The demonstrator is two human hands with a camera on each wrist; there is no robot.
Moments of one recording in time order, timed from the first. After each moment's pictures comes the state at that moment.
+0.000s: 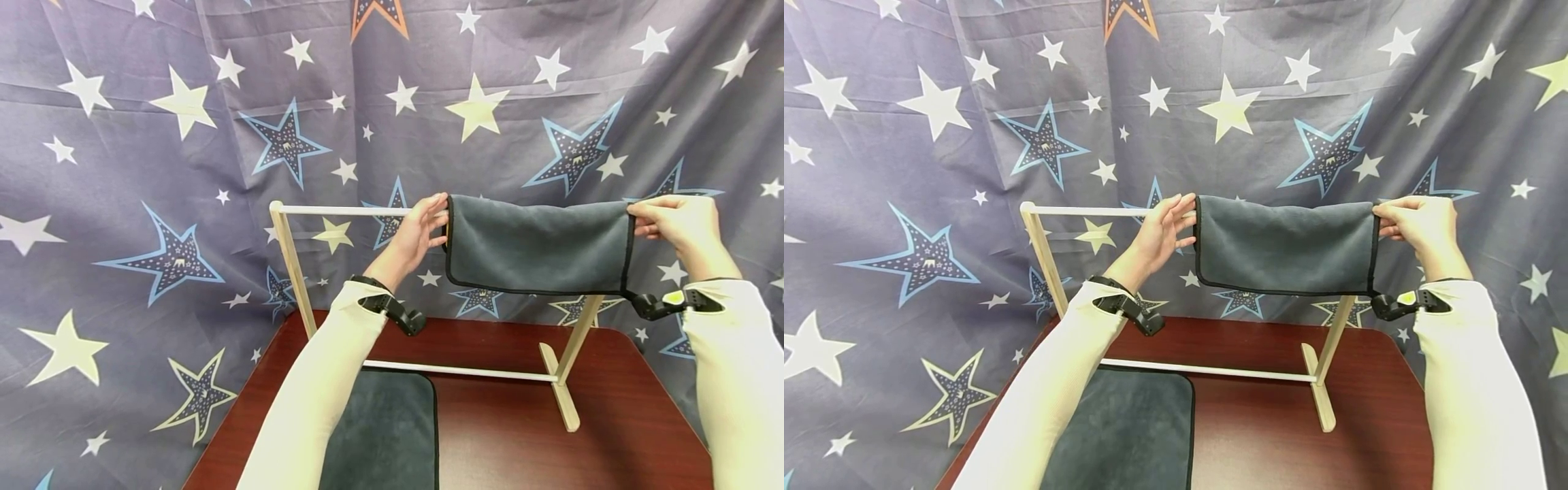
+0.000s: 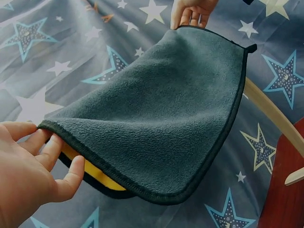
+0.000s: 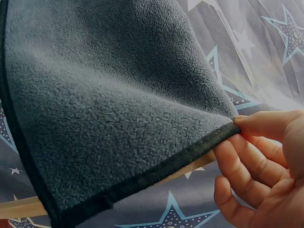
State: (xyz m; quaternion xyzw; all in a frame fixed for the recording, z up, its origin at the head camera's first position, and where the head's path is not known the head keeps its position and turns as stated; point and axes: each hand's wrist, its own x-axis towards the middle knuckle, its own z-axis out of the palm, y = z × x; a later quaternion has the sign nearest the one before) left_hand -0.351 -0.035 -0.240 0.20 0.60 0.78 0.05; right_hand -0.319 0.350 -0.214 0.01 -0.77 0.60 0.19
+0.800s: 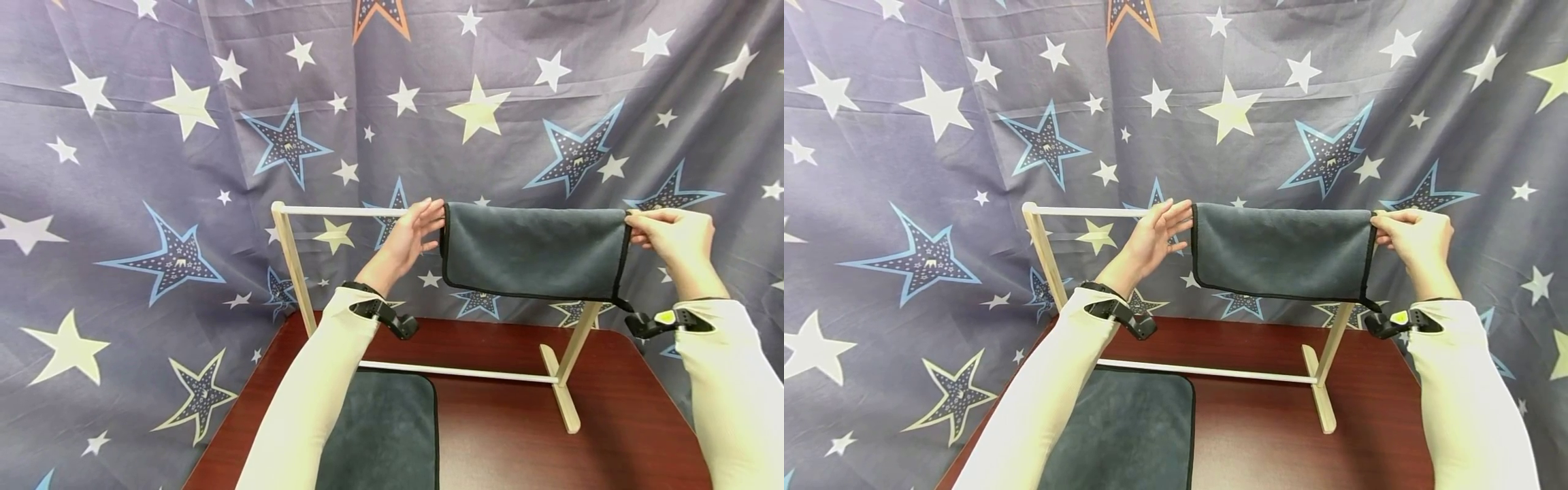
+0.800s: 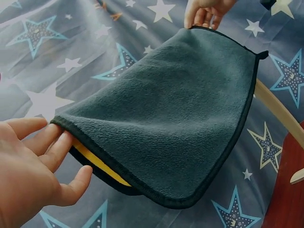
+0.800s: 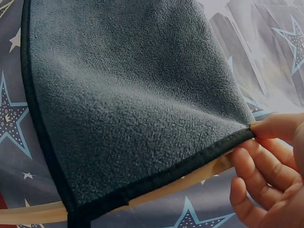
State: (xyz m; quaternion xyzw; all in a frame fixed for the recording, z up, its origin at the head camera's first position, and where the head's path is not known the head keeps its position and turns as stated) left_hand -0.350 -0.052 -0.245 0.22 0.62 0.75 0.06; right_hand -0.315 0.342 -0.234 -0.03 -0.77 0.58 0.26
